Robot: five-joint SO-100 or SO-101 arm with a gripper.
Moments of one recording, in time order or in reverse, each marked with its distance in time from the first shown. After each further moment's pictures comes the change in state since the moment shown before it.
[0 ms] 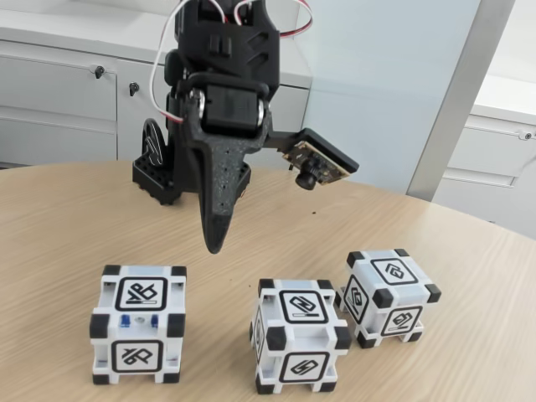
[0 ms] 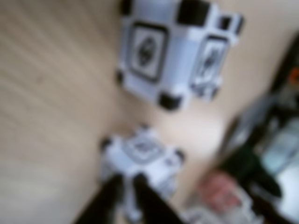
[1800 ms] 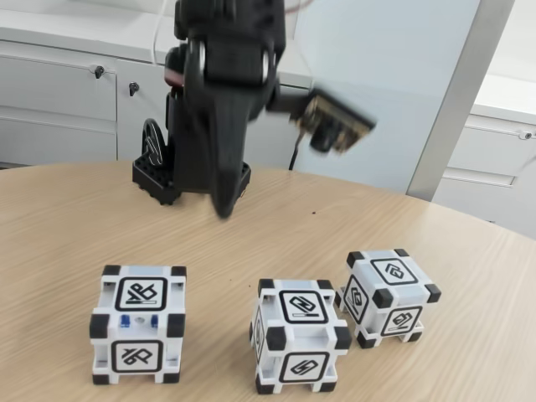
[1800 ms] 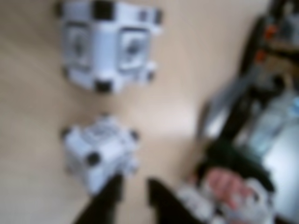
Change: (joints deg) arm -0.4 -4.1 -11.4 0.2 5.6
